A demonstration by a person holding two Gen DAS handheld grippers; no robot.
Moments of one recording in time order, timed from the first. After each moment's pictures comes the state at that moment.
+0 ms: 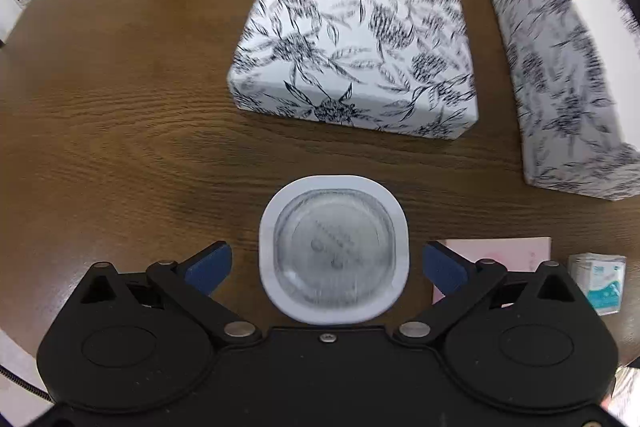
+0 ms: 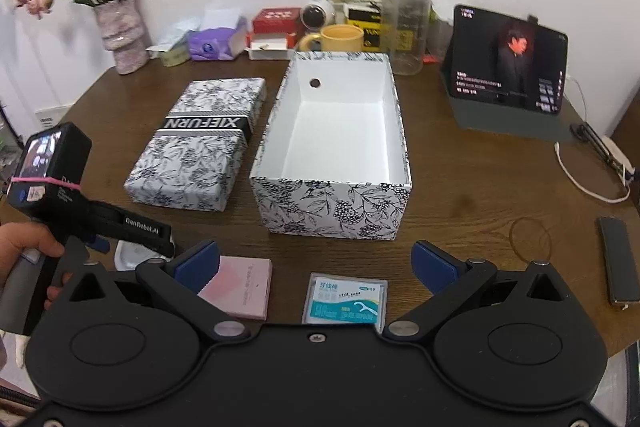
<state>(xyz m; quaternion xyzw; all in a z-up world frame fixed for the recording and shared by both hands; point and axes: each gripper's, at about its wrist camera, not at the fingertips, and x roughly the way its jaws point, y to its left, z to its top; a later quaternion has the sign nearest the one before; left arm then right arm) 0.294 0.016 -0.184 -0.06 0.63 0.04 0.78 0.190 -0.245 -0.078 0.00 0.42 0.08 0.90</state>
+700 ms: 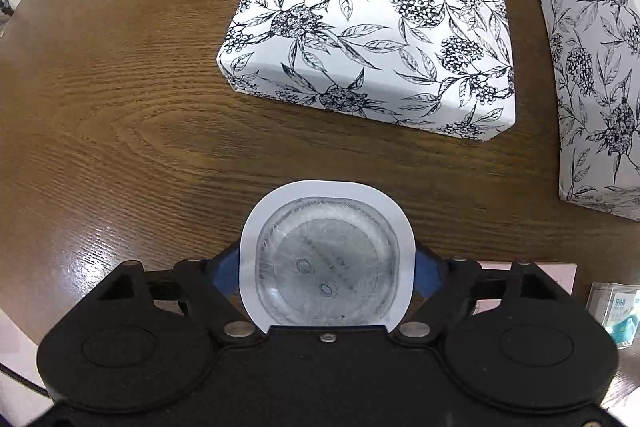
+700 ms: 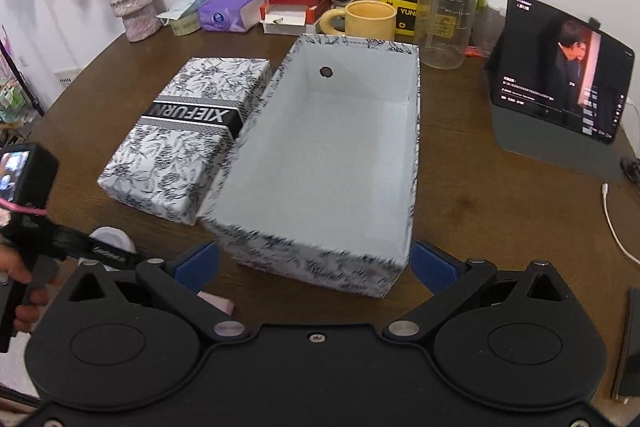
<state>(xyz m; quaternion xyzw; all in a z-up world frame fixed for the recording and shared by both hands) 0.285 0.004 -0.203 -0.07 0.65 0.09 0.75 0.297 -0.266 -0.107 -0.04 0.47 0.16 0.87</state>
